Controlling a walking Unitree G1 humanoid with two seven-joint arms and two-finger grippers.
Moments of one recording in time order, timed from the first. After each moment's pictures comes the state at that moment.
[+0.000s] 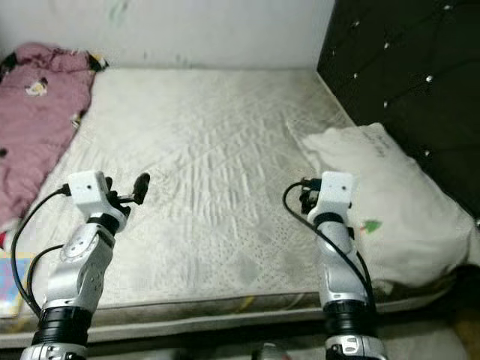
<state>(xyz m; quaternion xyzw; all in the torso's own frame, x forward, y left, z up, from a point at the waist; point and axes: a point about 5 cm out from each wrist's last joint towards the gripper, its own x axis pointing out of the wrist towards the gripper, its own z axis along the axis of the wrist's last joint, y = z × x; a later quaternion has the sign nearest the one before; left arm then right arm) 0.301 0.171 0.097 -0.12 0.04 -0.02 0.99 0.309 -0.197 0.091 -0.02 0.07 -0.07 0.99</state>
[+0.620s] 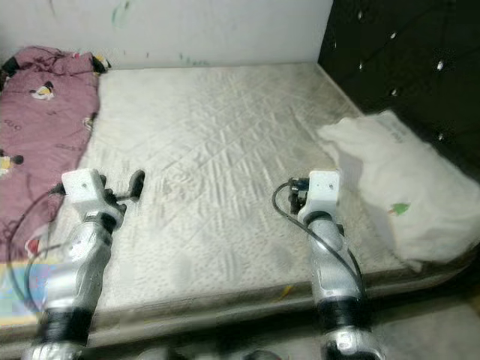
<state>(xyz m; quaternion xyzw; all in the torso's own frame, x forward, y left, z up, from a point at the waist) 0.299 0.160 0.094 -0.13 0.04 -0.01 0.99 0.308 -0.195 0.078 -0.03 0.10 -0.05 0.99</state>
